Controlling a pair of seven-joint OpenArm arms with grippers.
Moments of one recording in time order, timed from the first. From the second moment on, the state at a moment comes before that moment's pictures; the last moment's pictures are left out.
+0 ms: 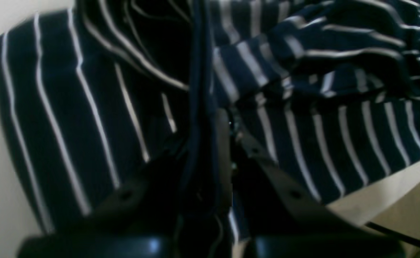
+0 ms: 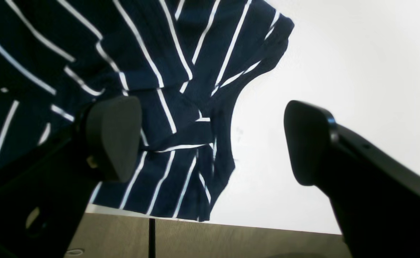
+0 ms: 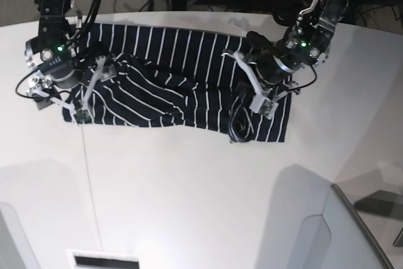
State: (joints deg) left arm 11.4 -22.0 19.4 93.4 -20.7 -9.0 31.9; right arm -13.6 -0.1 7.7 104.9 -16.1 24.7 -57.0
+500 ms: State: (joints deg) left arm 11.3 -18.5 20.4 90.9 -14.5 -9.0 32.1; right arm -13.6 -0.1 7.7 104.9 -16.2 24.7 -57.1
